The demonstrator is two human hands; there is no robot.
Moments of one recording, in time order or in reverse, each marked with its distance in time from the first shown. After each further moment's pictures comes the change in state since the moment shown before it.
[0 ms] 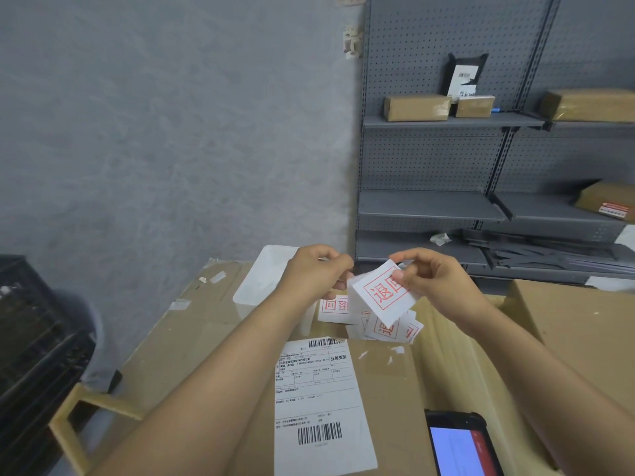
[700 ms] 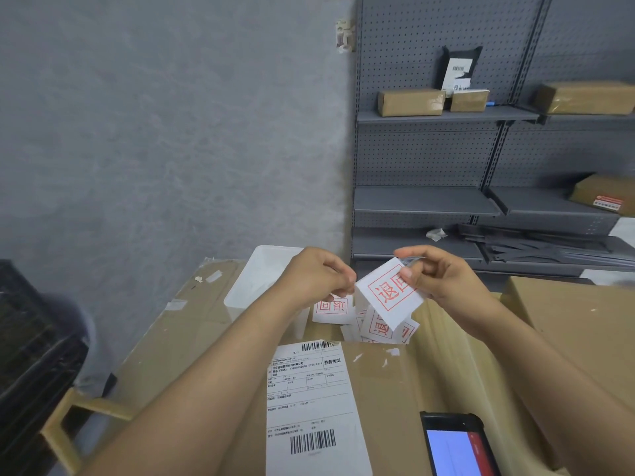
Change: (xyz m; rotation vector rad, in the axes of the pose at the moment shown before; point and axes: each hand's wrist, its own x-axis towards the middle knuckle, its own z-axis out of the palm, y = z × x) left_hand 0.012 -0.002 0.002 0.198 -0.202 0.050; right_hand -0.001 0.007 -0.014 0.155 -0.028 -0.010
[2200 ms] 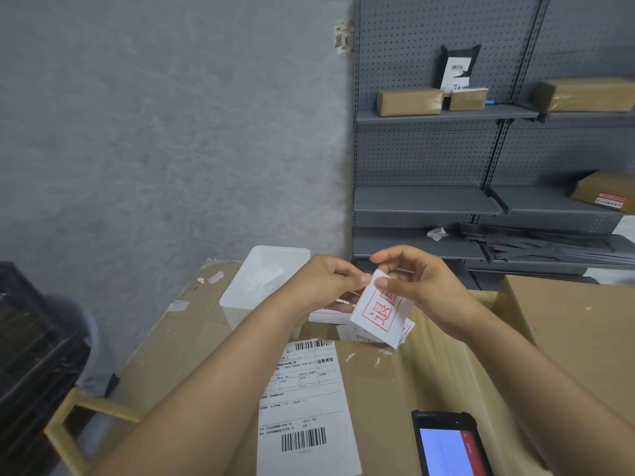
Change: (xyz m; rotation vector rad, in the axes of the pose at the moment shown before) left_hand -0.002 0.002 0.018 -0.174 -0.160 -0.013; right_hand -0.004 -0.008 0.016 0.031 -0.110 -0.042
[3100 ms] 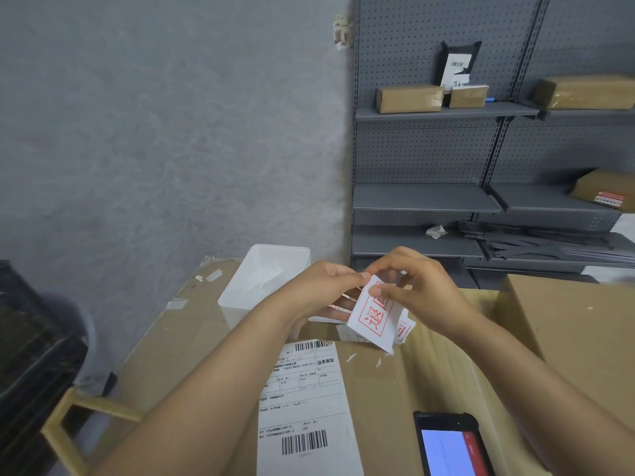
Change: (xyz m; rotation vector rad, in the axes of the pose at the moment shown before) left_hand 0.001 -0.004 0.001 -0.063 -0.067 -0.091; right_hand 0.005 0.006 0.000 -0.675 0.050 -0.209
